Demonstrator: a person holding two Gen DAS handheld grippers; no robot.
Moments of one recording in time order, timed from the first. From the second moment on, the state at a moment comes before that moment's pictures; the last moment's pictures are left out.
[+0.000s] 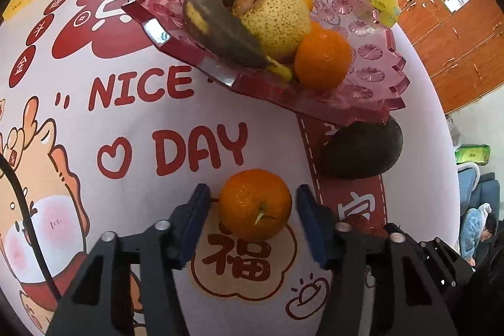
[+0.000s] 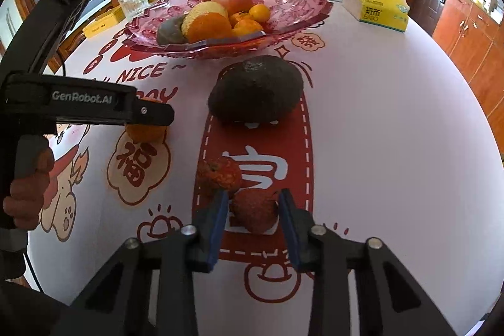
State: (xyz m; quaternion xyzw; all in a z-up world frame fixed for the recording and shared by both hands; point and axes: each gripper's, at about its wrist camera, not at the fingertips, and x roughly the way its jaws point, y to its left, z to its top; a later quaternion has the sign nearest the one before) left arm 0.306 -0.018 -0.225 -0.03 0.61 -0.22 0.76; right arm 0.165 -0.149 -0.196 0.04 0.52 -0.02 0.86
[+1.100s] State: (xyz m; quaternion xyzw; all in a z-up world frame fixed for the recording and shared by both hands) left arm 0.261 0.037 -0.134 -0.03 0.60 -0.14 0.79; right arm 0.185 -0.149 -0.126 0.03 0.48 0.03 0.88
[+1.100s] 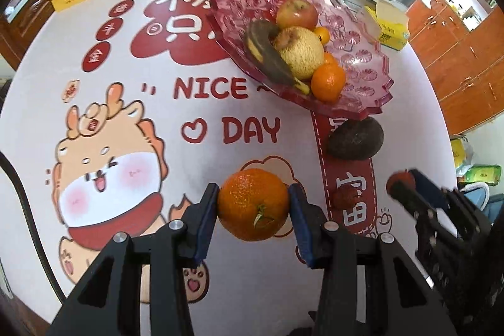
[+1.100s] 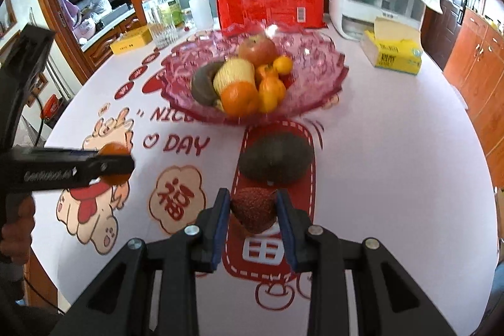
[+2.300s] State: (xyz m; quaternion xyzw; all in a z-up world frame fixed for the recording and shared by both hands) left arm 0.396 -0.002 -0.129 -0.06 0.57 -0.12 0.81; right arm 0.313 -0.190 -0.138 0.09 0.49 0.08 0.87
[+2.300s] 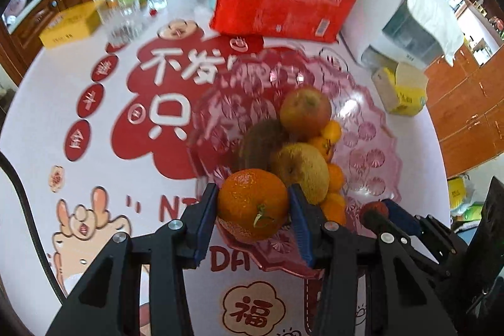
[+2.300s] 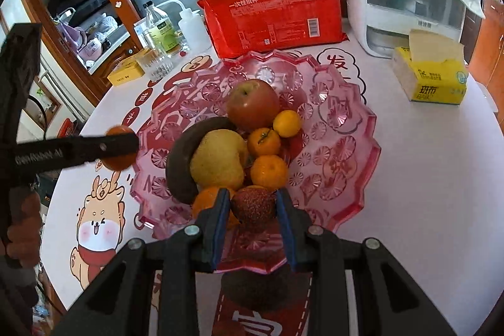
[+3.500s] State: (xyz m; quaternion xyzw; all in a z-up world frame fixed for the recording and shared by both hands) left arm 0.271 -0.004 -0.139 -0.07 0.60 -0.16 0.78; right arm 0.204 -0.198 -0.130 0.15 0.49 0.04 0.86
